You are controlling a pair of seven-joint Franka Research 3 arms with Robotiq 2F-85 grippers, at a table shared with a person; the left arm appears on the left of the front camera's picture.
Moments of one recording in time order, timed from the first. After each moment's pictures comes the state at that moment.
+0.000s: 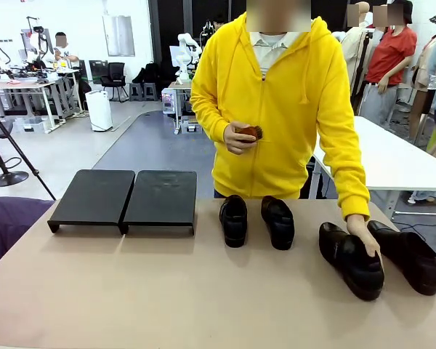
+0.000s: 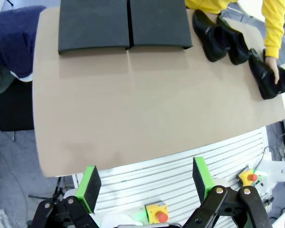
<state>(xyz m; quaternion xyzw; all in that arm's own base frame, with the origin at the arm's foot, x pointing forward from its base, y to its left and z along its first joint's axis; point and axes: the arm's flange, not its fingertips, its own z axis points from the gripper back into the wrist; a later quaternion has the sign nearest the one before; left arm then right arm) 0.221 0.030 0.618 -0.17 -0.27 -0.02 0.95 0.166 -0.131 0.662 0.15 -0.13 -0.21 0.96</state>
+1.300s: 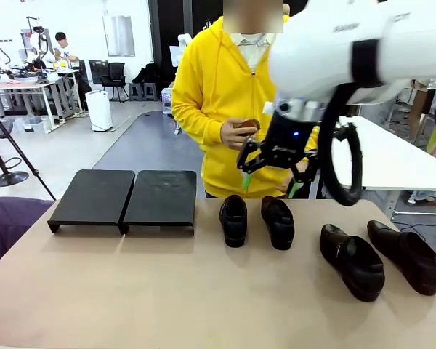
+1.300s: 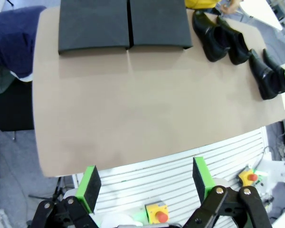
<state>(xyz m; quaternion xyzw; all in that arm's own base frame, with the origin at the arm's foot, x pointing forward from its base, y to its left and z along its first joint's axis) 0.221 0.029 0.617 -0.17 -0.27 -0.02 0.95 0.398 0.269 0.563 0.09 -0.04 -0.04 0.99</state>
